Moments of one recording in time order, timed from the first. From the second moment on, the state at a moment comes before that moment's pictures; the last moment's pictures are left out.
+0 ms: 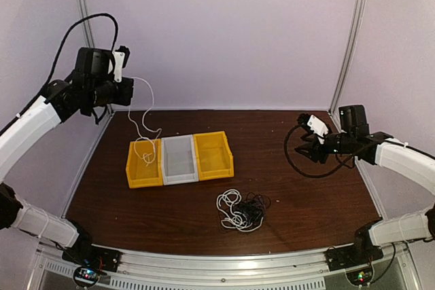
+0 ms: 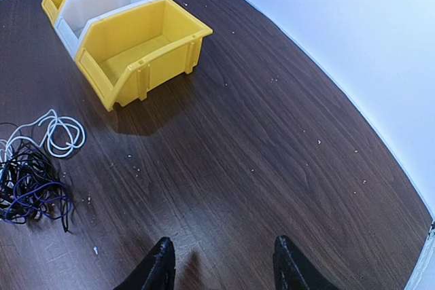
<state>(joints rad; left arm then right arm) -0.53 1.27 1.36 -0.56 -0.39 -0.07 0.26 1.16 0.78 -0.24 -0.45 -0.58</state>
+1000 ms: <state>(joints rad) -0.47 1.31 1.39 -0.60 -0.39 0.00 0.26 1.16 0.78 -0.24 -0.44 -0.58</state>
